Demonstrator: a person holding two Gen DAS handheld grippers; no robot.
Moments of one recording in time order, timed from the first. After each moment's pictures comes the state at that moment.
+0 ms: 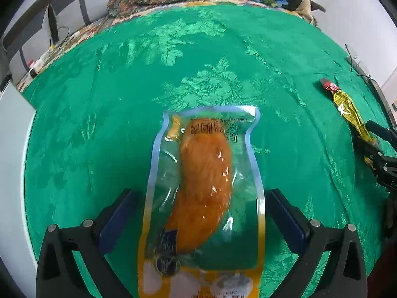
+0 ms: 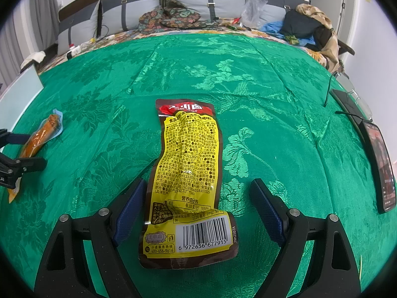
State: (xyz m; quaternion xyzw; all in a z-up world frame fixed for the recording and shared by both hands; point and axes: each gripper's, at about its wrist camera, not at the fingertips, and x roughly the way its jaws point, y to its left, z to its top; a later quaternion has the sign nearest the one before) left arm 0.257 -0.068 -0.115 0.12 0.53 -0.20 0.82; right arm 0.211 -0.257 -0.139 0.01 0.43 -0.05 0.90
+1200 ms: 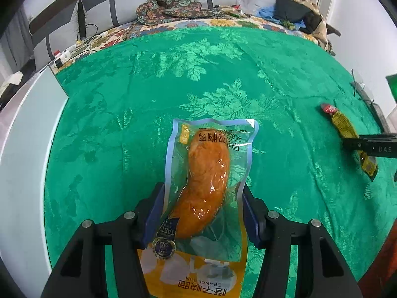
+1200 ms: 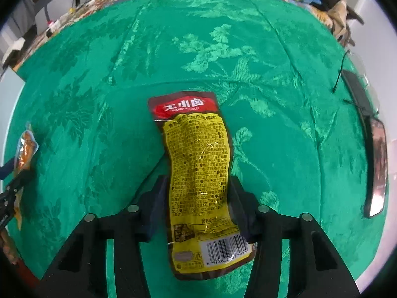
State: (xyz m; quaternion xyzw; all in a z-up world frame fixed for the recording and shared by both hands) left arm 0.221 -0.047 -0.073 0.07 0.50 -0.15 0.85; right arm 0.275 -0.268 -0.121 0.06 0.58 -0.05 0.81
